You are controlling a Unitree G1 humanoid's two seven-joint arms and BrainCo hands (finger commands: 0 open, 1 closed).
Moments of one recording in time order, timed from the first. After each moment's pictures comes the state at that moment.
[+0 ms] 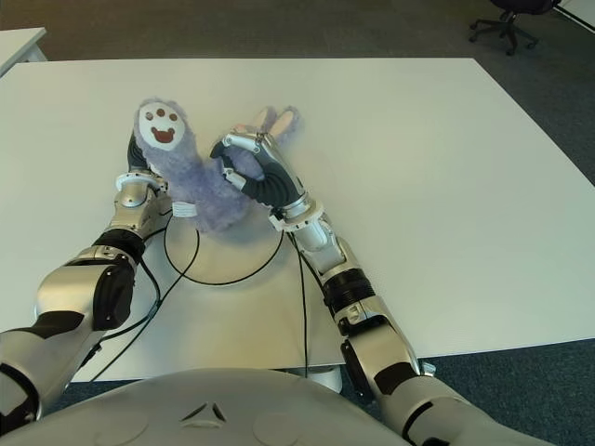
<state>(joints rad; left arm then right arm) -0.68 0.18 0.22 1.21 0.00 -0.51 0.09 -0.40 -0.08 0.30 0.45 -0.40 -0.94 -0.15</state>
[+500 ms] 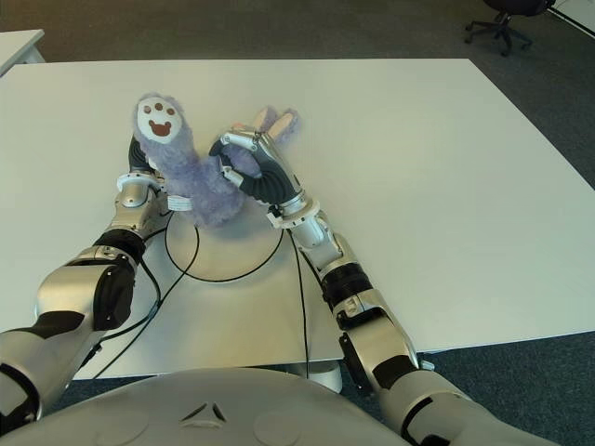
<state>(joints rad) -0.68 0.18 0.22 1.21 0.00 -0.51 0.09 -0.44 -0.08 0.31 0.54 -0.43 -0.96 -0.20</state>
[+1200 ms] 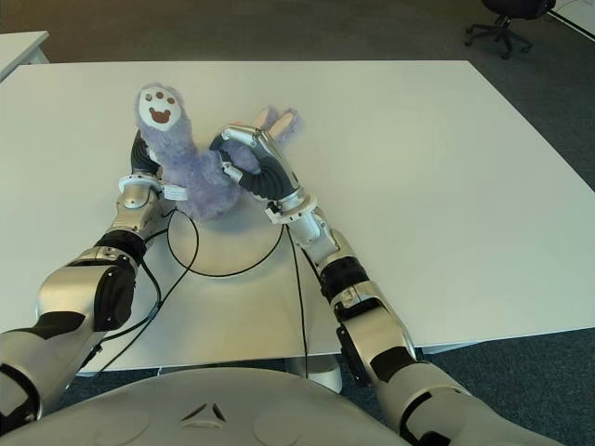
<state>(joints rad) -0.68 0.18 0.22 1.22 0.00 -0.51 0.09 -0.49 -0.06 0.31 0.64 -0.46 -0.97 -0.27</state>
